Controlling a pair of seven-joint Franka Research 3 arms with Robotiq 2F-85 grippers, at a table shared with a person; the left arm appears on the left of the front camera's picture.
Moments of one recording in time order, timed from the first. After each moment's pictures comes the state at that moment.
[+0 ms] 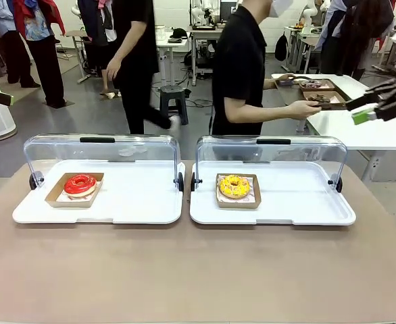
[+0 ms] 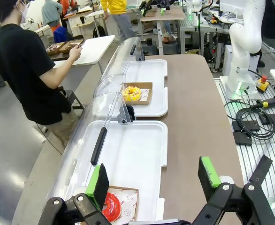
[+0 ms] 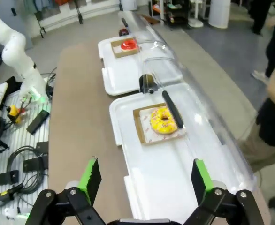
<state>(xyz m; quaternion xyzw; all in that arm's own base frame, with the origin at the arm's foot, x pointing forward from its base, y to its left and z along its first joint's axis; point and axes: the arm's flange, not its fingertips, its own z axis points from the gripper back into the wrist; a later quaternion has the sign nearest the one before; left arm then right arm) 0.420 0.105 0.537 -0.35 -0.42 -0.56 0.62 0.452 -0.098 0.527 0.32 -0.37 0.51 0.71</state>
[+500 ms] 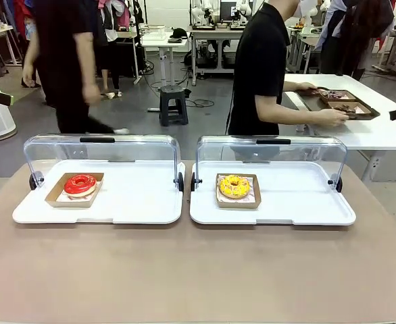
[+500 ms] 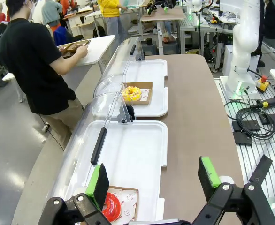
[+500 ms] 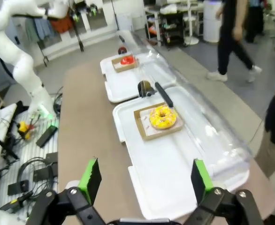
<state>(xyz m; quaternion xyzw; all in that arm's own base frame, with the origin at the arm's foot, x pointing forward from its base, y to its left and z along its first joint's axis) 0.420 0.105 0.537 -0.35 -0.42 -0.56 0.62 0.436 -0.190 0.505 0.37 -0.41 0.45 0.70</state>
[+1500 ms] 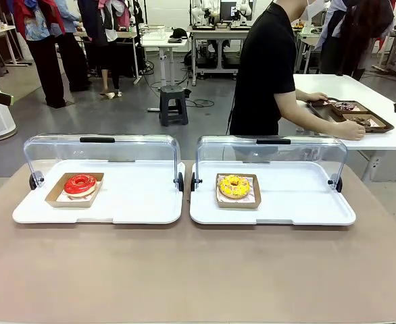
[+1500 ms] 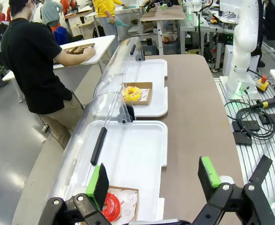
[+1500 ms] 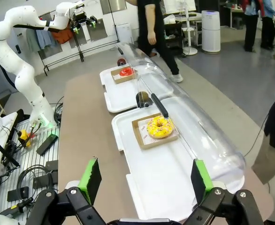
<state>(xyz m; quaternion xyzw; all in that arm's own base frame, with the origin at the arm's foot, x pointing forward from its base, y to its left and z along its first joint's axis) 0.420 0.105 0.537 -0.35 -0.42 -0.56 0.62 0.441 -0.196 0.512 0.38 -0.42 0.44 0.69</state>
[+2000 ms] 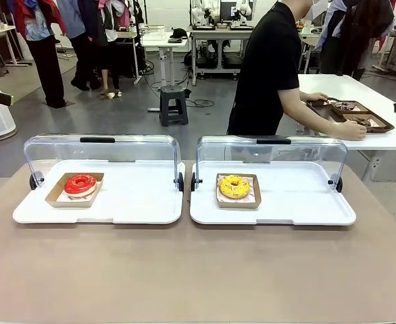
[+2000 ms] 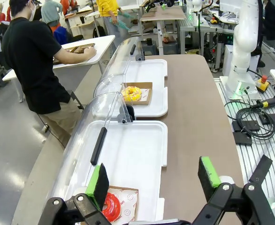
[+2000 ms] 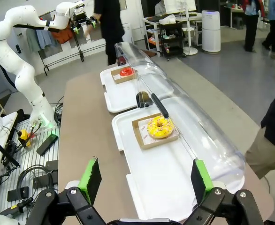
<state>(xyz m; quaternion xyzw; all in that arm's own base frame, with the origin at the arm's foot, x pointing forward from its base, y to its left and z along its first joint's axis) 0.420 0.105 0.537 -0.35 -0.42 -0.56 0.62 0.441 -0.196 0.512 0.38 -0.42 0.44 0.69</state>
